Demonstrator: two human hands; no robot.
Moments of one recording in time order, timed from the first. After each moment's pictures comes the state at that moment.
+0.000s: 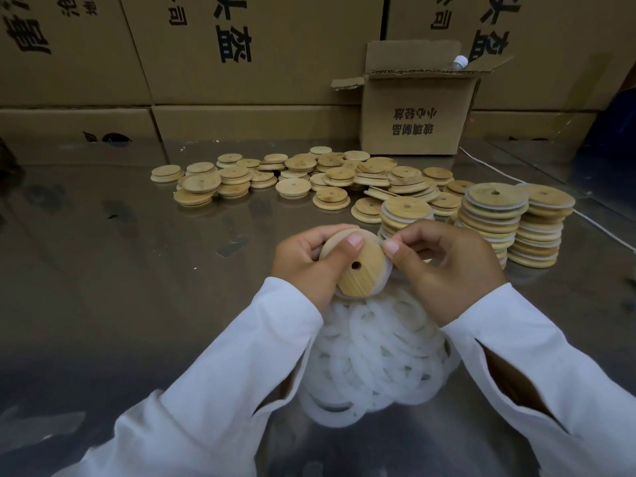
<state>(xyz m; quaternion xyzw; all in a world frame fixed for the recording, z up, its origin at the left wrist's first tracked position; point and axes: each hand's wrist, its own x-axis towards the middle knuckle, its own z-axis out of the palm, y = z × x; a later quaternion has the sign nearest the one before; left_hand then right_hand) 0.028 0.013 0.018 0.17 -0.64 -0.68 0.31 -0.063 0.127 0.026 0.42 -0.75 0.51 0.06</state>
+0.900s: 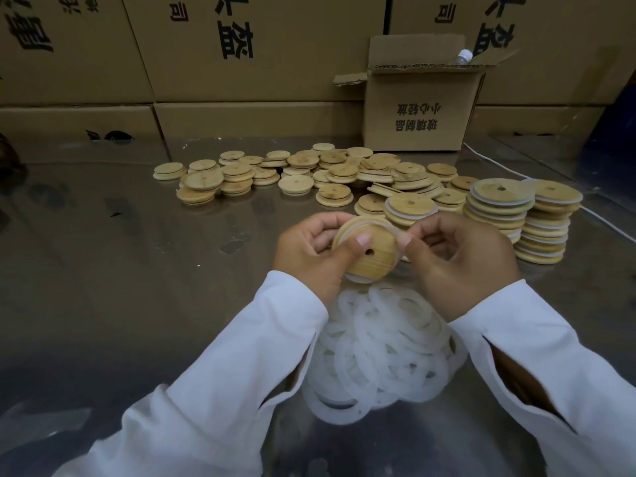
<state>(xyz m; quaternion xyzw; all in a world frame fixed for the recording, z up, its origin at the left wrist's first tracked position) 0.025 0.010 0.018 0.12 -0.65 -0.67 0.34 -0.063 0.127 0.029 0.36 -0.78 0.50 0.10</state>
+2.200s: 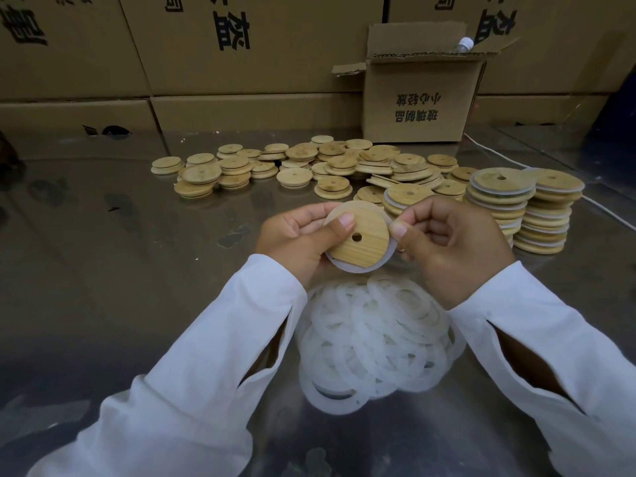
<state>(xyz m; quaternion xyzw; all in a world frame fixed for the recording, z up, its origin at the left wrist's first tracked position) 0.027 -0.006 0.020 0.14 -0.59 -0.75 0.28 -0.058 0.127 0.038 0.40 -0.73 0.55 -0.01</state>
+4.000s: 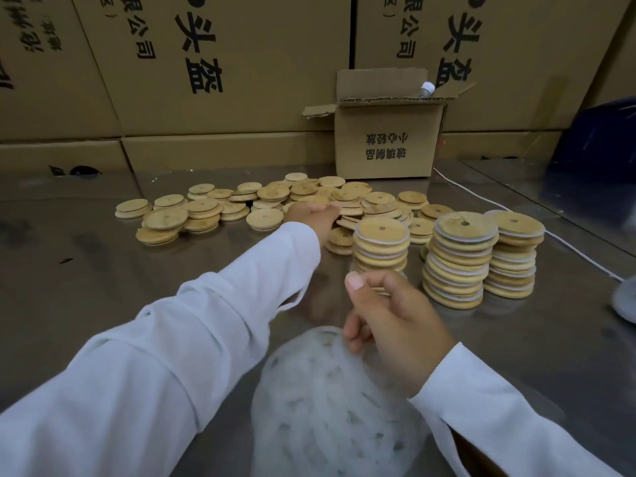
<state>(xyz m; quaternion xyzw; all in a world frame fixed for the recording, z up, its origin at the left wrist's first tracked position) -0.105 -0.049 0.041 0.34 -0.71 -0.56 0.24 -0.056 0.116 0.019 0.28 -0.68 0.64 -0.21</state>
